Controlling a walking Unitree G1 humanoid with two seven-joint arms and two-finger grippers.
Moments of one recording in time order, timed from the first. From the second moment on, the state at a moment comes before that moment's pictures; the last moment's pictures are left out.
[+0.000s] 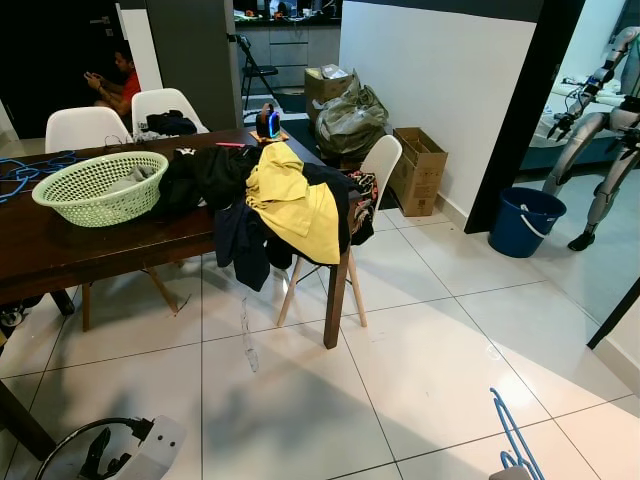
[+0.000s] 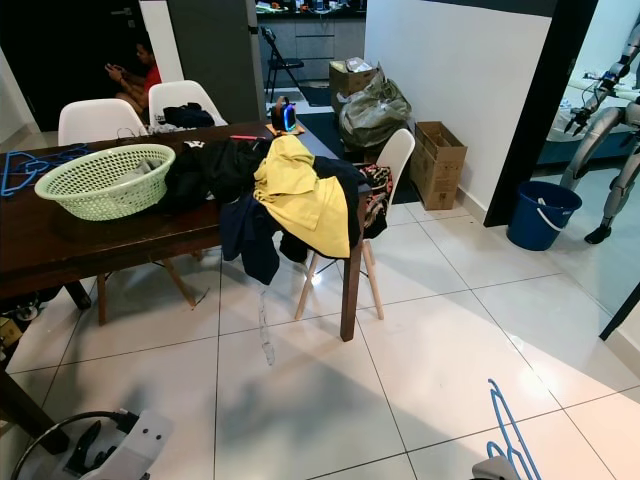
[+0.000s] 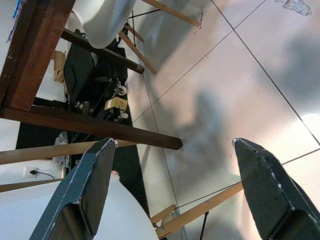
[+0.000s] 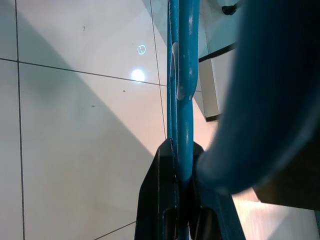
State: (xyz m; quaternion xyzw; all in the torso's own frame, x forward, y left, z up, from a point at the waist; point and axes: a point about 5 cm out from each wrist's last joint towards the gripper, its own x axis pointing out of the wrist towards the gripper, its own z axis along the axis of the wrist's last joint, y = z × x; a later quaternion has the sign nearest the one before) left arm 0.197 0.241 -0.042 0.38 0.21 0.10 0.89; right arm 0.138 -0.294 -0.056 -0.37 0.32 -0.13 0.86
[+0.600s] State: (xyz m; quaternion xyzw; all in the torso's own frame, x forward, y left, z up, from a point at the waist) left arm 0.198 0.239 -0.042 0.38 0.22 0.10 0.89; right arm 0.139 -0.294 -0.056 -0.37 0.32 -0.12 0.86
